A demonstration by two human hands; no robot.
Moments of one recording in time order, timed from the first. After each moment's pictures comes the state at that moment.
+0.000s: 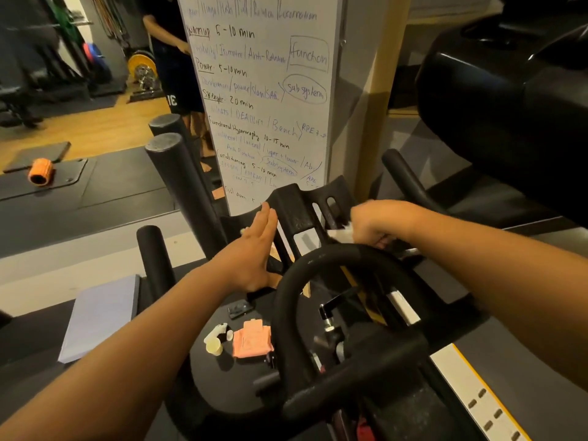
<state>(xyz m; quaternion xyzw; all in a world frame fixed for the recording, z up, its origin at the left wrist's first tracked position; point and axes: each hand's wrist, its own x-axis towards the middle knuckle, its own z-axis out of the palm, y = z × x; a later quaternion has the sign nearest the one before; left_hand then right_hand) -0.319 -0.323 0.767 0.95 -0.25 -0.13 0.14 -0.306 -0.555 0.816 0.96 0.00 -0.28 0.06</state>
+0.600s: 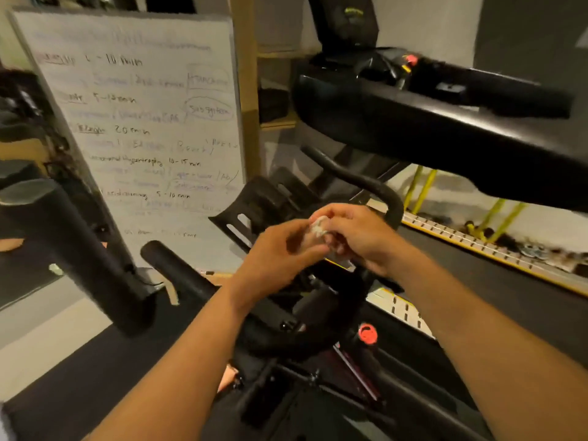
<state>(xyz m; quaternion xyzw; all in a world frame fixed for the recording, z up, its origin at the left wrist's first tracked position) -0.404 -0.258 0.809 0.72 -0.46 -0.17 0.50 -0.498 -0.397 0.841 0.76 -0.22 0.11 -0.59</state>
